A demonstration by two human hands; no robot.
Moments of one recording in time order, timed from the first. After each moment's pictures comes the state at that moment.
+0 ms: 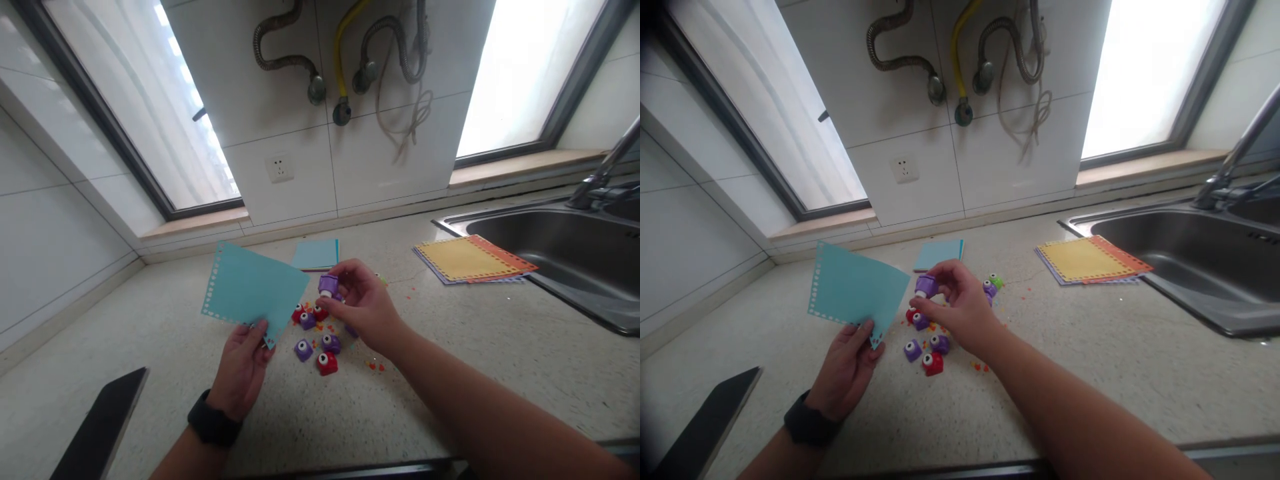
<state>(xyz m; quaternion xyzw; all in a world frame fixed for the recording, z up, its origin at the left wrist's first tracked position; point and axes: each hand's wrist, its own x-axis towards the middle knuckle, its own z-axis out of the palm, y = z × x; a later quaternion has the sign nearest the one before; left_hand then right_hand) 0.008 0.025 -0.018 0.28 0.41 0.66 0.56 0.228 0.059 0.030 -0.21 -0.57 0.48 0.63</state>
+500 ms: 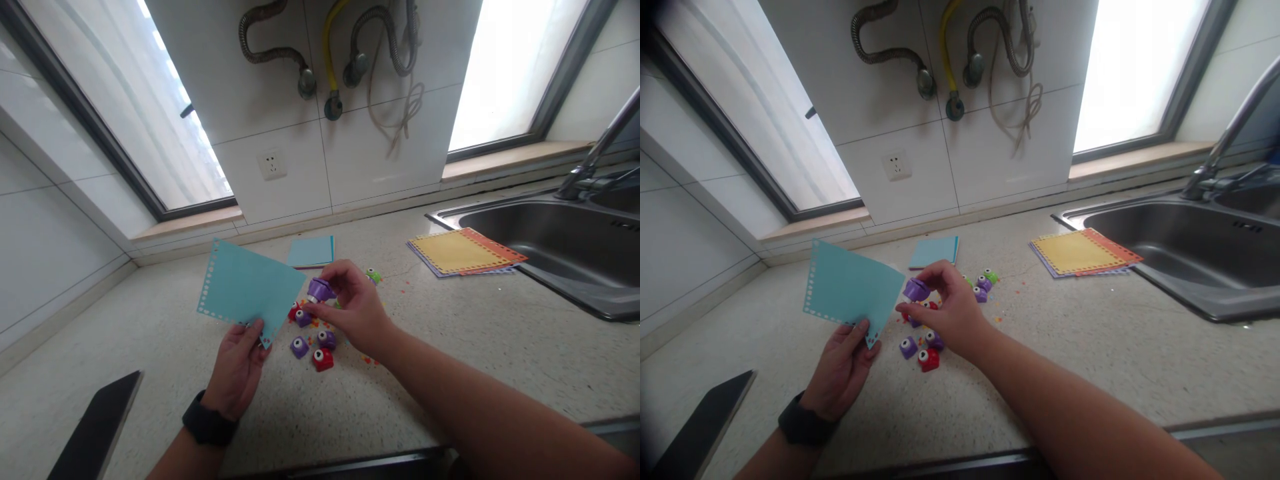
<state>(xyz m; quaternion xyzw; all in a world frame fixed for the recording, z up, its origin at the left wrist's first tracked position) 0.008 0.024 -0.017 0.30 0.41 0.65 0.57 0.219 0.057 0.020 -0.22 -0.59 0.40 0.66</state>
